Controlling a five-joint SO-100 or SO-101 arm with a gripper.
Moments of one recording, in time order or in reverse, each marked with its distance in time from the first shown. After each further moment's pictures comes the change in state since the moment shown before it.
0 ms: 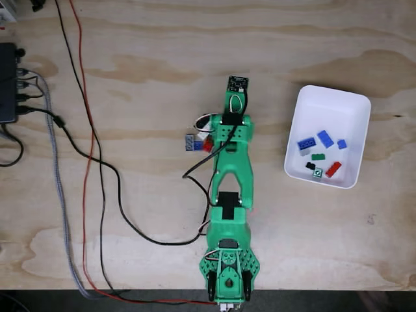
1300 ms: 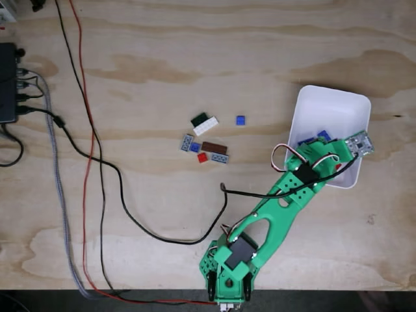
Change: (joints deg) arm 40.8 30.8 18.2 -20.3 19.7
